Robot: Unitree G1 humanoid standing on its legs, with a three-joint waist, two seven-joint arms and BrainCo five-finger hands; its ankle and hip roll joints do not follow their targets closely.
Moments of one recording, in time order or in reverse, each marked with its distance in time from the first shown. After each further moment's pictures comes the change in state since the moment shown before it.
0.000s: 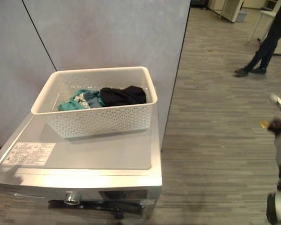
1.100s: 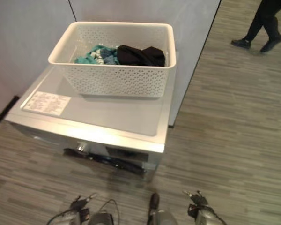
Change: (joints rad) left arm -0.191 -0.669 -0.564 0.607 0.072 0.022 -0.098; right arm 0.396 0.644 0.284 0.181 -0.239 -0.046 0.030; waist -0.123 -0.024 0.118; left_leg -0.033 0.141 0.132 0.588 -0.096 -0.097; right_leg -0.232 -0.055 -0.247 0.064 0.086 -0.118
